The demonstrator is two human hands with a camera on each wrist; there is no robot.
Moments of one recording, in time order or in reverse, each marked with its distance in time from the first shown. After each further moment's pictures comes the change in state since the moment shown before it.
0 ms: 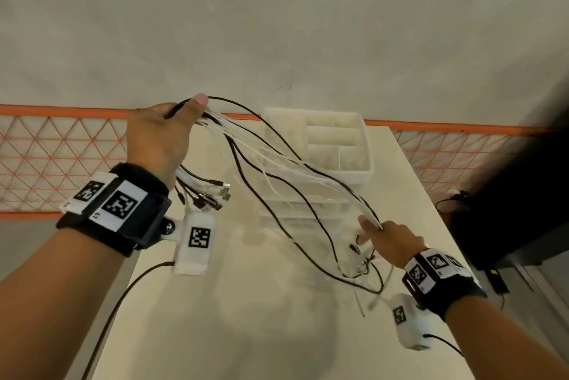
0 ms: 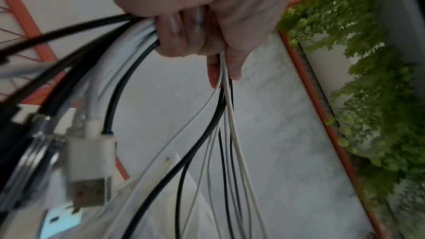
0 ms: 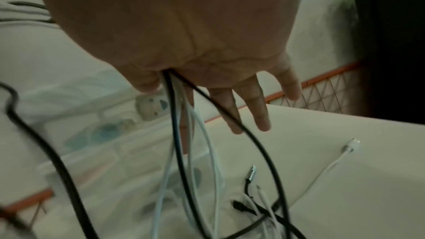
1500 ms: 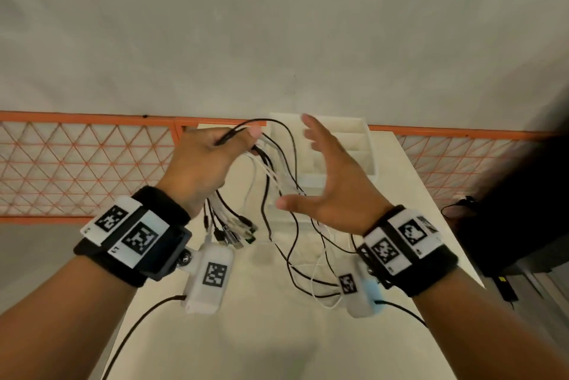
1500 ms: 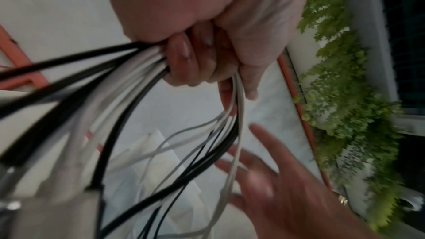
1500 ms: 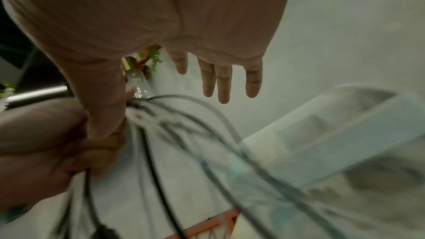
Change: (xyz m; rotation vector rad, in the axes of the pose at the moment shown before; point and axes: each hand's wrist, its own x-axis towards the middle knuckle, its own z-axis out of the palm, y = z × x) left_hand -0.039 0.008 0.007 0.038 -0.384 0.097; right_hand -0.081 -0.131 -0.047 0.369 0.200 -0.838
